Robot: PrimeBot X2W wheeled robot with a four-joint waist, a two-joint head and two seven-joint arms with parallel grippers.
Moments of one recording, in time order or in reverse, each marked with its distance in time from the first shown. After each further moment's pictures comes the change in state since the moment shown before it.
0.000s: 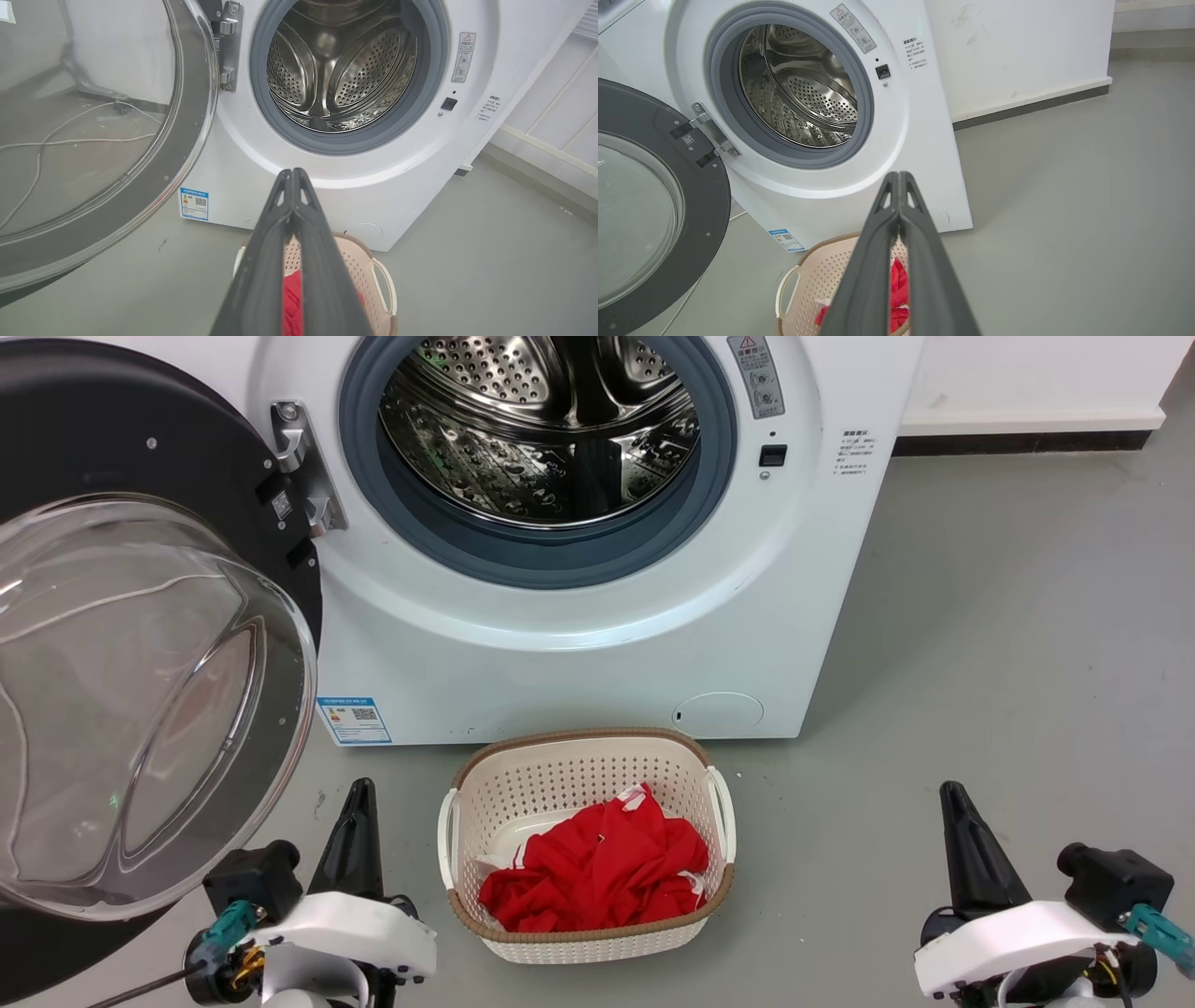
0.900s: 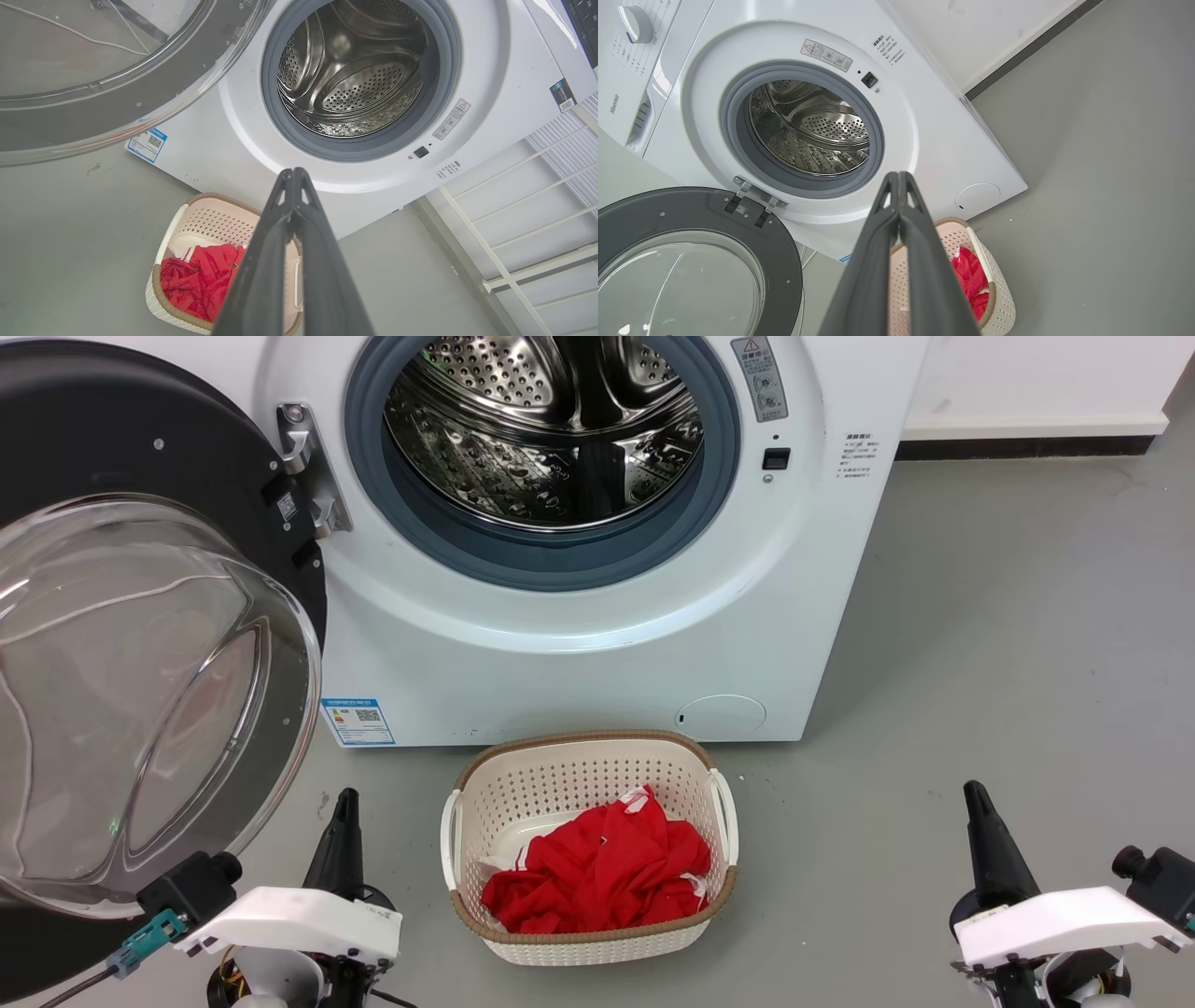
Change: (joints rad) left arm -0.001 -0.012 0.061 0.002 -0.433 -0.048 0.104; right arm -0.016 -0.004 -0.034 0.009 0.445 0.000 0.100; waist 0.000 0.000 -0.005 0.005
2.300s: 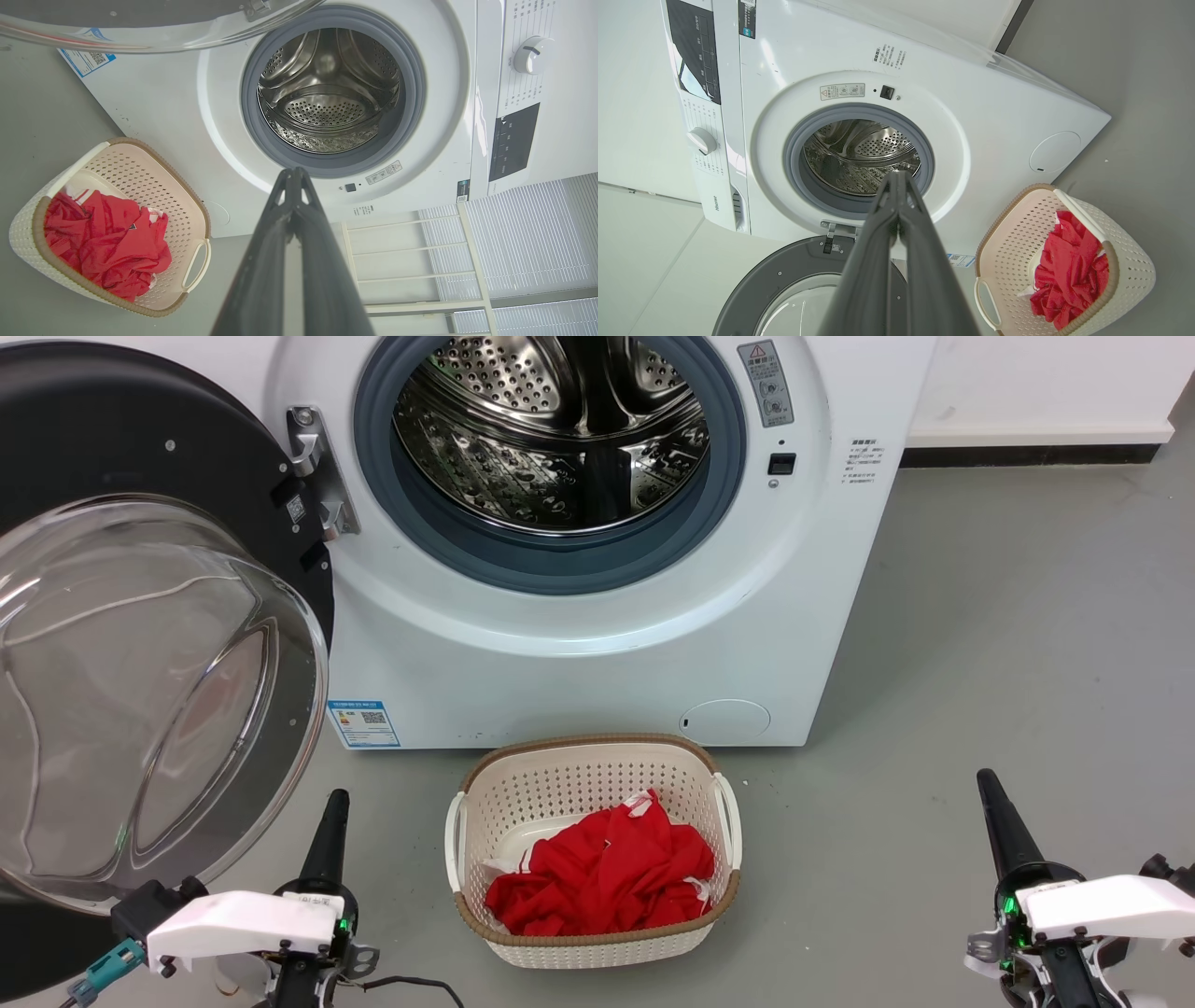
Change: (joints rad) left arm -0.007 -0.018 0.078 0.009 -0.494 -0.058 0.123; right arm -0.030 -0.002 -0.048 0.008 0.503 0.000 0.121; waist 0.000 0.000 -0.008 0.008
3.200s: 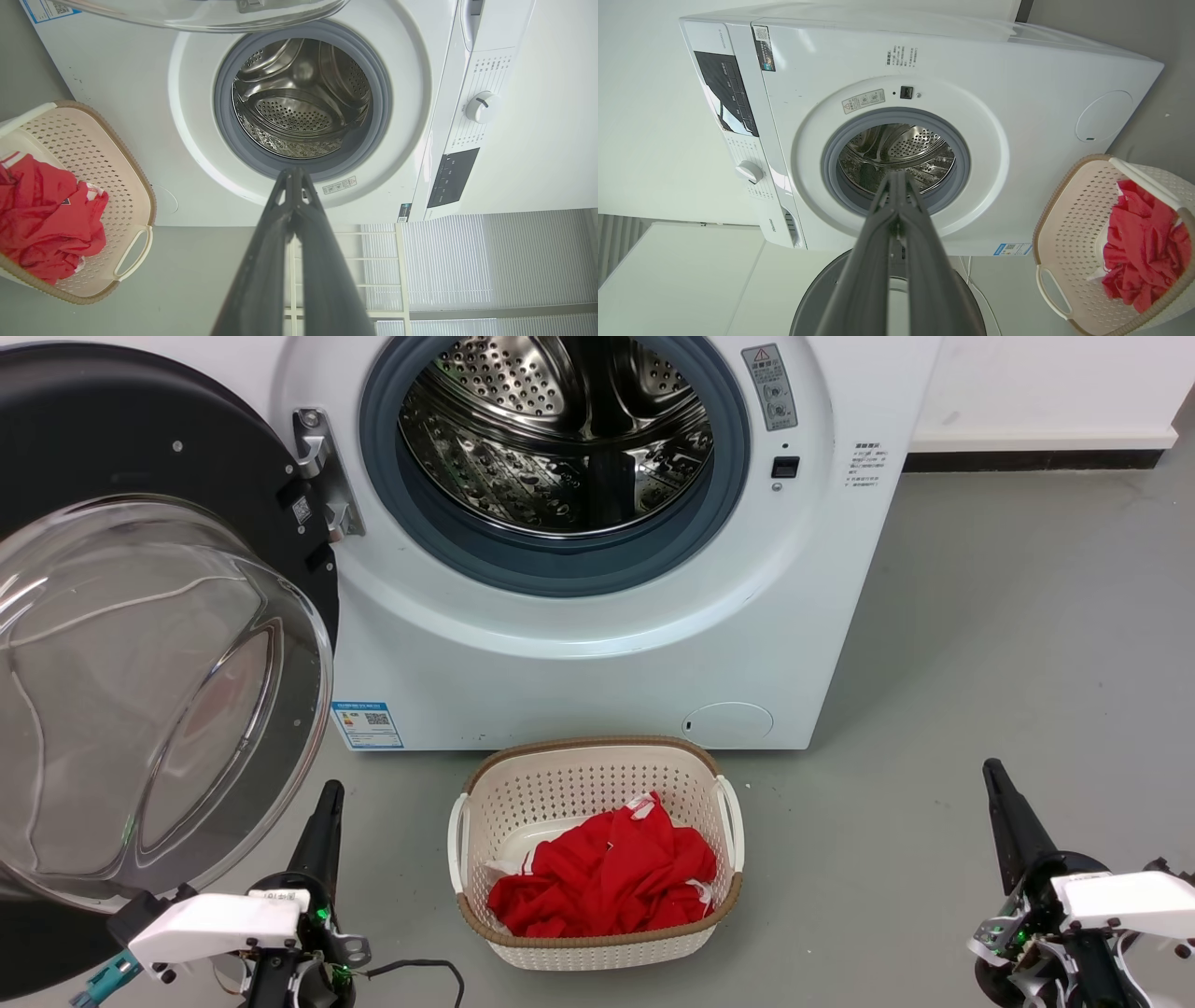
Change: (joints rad) left arm -0.010 -0.007 0.036 0.005 -0.237 -0.028 0.058; right arm -0.016 0.000 -0.025 0.006 0.239 0.000 0.060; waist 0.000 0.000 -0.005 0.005
